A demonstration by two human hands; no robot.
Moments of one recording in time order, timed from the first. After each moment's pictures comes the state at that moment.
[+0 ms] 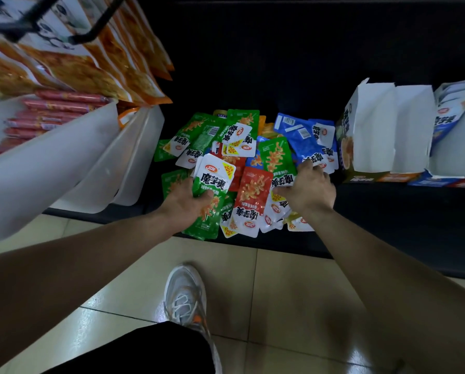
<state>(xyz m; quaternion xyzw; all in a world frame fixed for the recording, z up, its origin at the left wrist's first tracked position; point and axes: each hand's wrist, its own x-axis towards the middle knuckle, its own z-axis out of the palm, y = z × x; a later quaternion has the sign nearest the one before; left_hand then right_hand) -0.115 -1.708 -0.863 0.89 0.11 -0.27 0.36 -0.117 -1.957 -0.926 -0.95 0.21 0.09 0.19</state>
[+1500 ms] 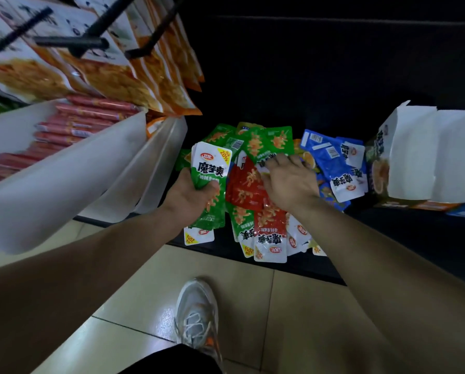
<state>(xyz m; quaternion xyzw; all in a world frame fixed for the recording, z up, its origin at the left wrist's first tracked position) -0.078 -1.678 -0.865 0.85 0.16 -0.16 0.47 -0.052 -1.898 -0.920 -0.99 -0.07 0.08 0.09</state>
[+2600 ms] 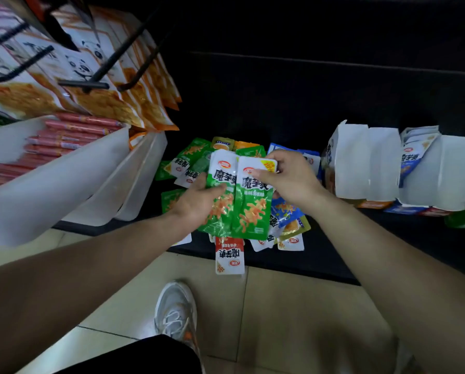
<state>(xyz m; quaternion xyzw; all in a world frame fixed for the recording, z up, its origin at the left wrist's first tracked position) -0.106 -1.745 -0.819 0.81 0.11 -0.23 0.52 -0.096 -1.945 -0.817 -0.83 0.04 0.08 0.55</state>
